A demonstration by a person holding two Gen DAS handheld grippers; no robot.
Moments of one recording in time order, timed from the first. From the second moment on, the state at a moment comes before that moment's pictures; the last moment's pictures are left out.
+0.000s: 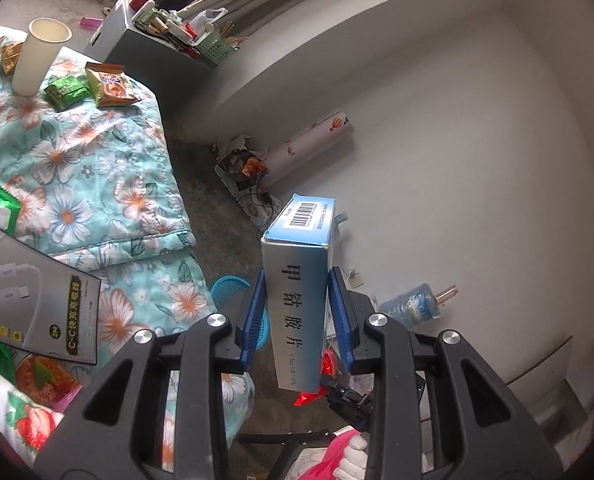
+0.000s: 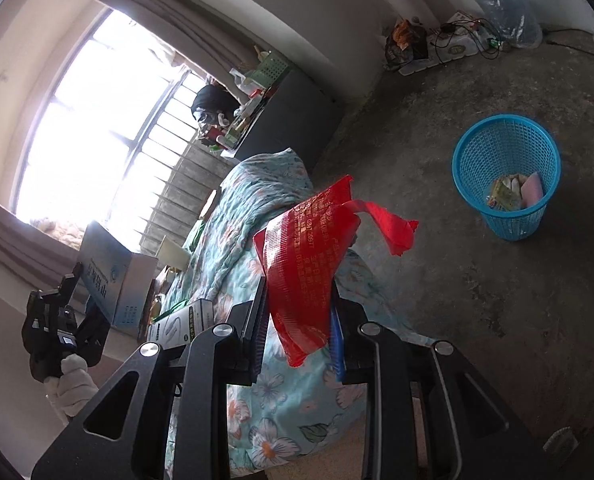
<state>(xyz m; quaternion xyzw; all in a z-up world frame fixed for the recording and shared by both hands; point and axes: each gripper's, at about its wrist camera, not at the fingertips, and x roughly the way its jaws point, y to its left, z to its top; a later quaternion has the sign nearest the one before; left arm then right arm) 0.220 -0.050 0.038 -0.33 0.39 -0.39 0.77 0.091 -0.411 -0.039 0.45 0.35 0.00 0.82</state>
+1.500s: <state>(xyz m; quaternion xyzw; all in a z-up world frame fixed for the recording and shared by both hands) 0.300 -0.417 -0.038 -0.03 0.44 -0.44 0.78 0.161 -0.623 -0.219 0.50 0.36 -0.23 0.76</state>
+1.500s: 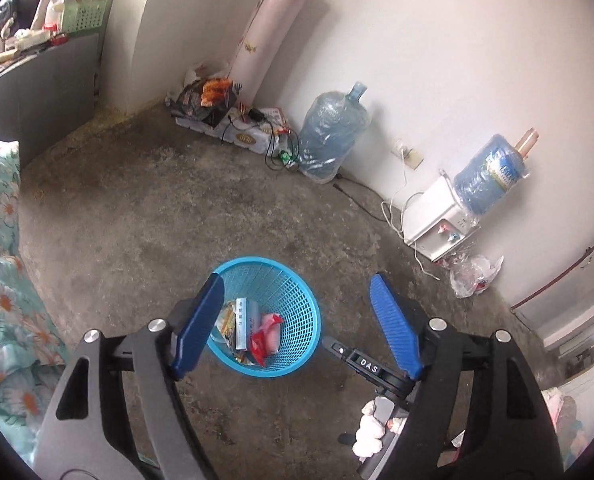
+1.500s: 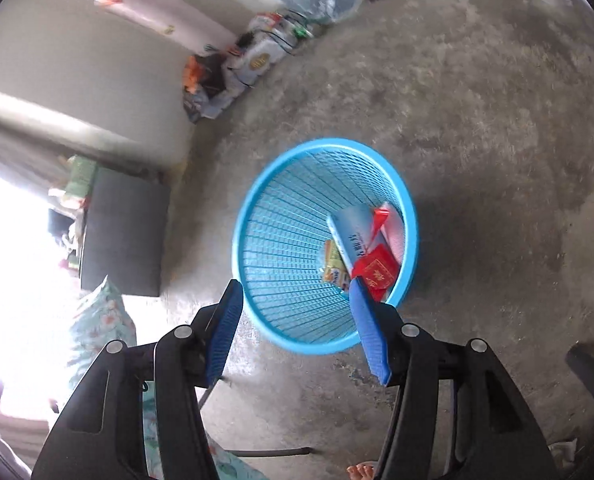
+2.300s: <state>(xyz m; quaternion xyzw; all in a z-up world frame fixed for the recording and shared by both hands) 0.123 0.053 0.108 -0.14 0.23 -0.16 0.95 0.127 -0.333 0.035 0.19 0.26 0.01 0.95</state>
